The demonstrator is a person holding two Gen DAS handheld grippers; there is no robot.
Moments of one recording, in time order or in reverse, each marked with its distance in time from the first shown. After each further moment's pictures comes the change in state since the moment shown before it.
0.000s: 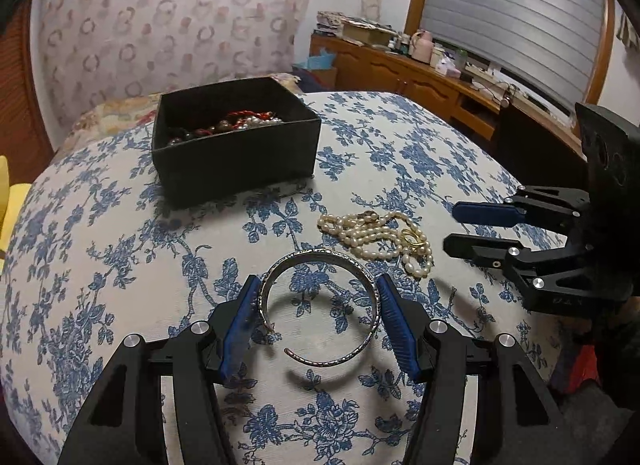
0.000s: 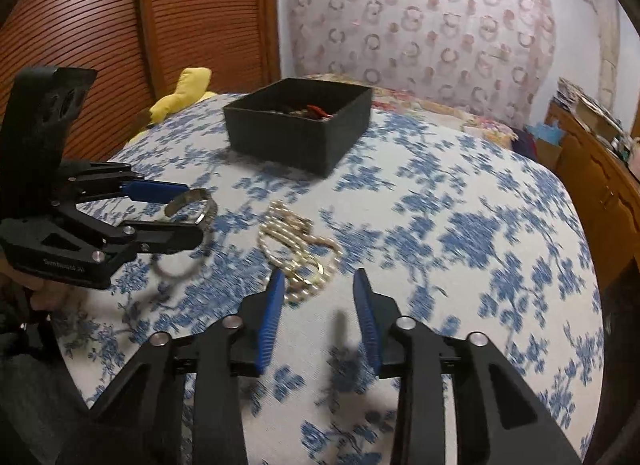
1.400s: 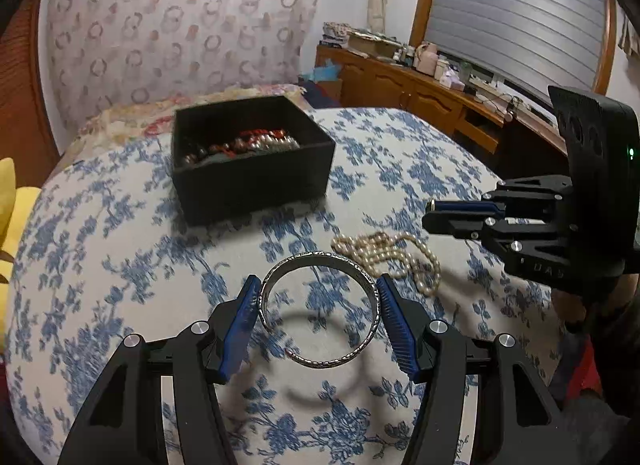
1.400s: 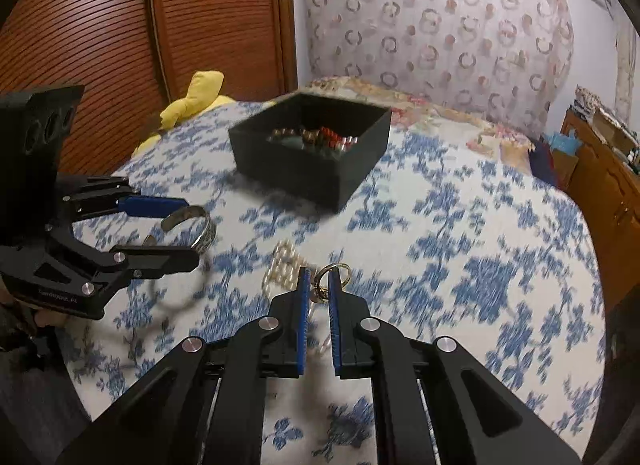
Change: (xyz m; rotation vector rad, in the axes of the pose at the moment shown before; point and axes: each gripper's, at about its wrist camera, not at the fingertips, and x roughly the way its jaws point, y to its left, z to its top) left arm -0.009 0.009 0.009 -0.010 -0.045 0.016; right arm 0.007 -0.005 0.037 -0.026 -0.013 0.040
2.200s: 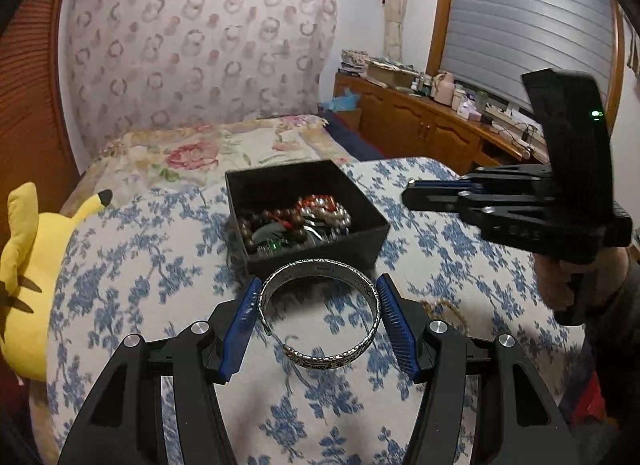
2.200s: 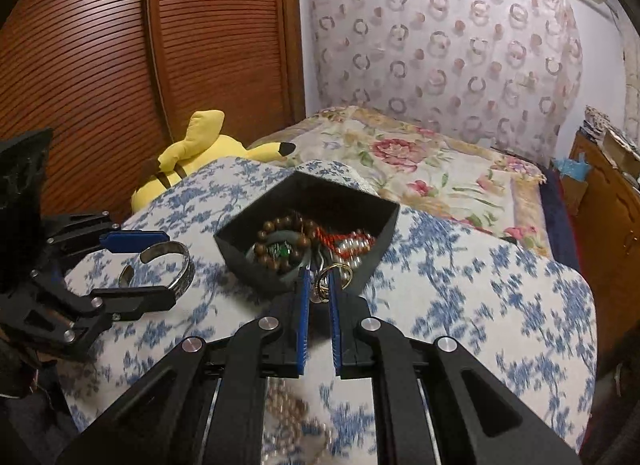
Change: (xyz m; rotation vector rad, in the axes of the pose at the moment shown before) left arm -0.021 0.041 0.047 -0.019 -0.096 0.052; right arm 0.028 -0.014 0.091 -0.013 -0.068 0.046
